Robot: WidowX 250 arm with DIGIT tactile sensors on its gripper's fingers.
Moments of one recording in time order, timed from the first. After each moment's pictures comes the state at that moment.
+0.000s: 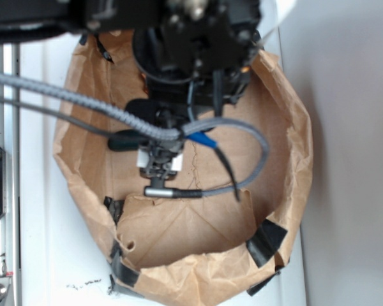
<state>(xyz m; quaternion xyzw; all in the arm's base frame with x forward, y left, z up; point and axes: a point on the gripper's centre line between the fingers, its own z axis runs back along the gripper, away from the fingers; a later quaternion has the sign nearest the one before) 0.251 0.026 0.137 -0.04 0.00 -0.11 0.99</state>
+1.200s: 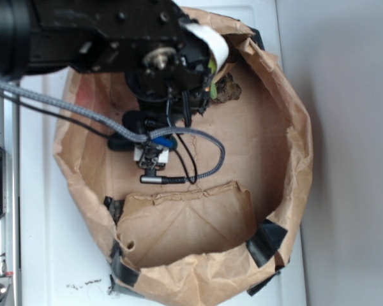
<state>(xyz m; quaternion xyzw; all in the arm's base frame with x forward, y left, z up) 0.249 0.039 0.059 -0.02 -0.03 -0.08 1.00</state>
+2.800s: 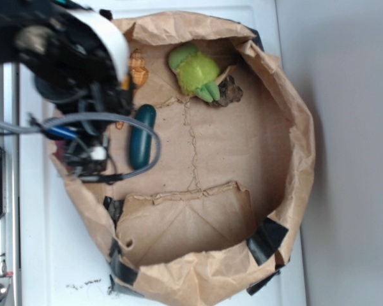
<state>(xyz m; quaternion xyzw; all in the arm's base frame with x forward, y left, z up) 0.184 0.028 0.106 -0.09 -0.07 -0.07 0.99</state>
